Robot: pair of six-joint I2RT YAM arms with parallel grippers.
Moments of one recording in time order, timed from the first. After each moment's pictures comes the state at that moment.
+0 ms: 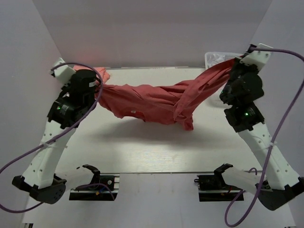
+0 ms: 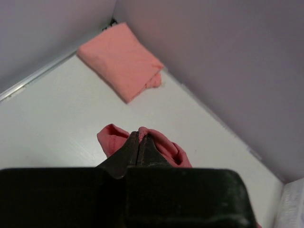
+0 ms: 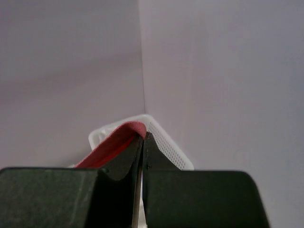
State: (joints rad) left arm -0.47 1.14 1.56 -0.90 -0.92 -0.81; right arm 0.52 1.07 1.34 0.11 1.02 -0.31
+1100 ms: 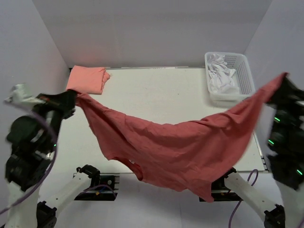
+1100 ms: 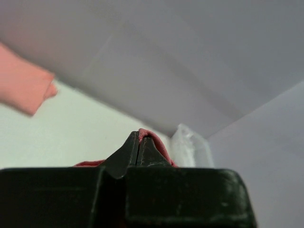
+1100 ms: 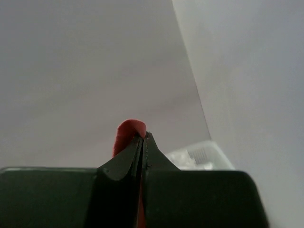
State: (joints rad) left arm -0.46 0.67 1.55 -0.73 -0.46 -0.65; right arm 0.51 0.58 1.43 -0.19 0.69 -0.04
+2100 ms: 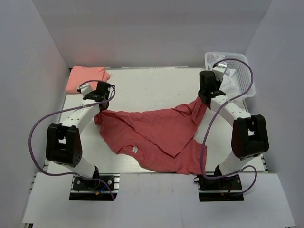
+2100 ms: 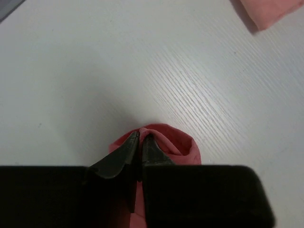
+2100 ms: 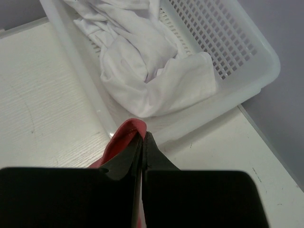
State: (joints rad) left arm -0.21 1.55 1.11 -0.63 -0.74 -0.88; right arm 0.28 1.64 1.15 -0.04 0.80 0.25
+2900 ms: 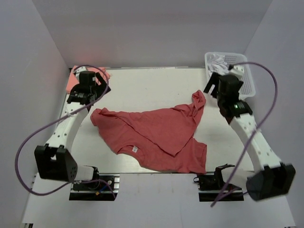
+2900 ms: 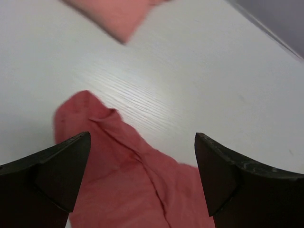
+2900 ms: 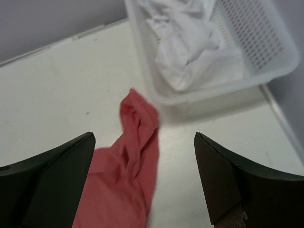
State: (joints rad) left arm -0.11 1.40 1.24 -0.53 -0.32 -0.61; right arm 0.25 1.23 1.16 -0.34 0.45 0.30
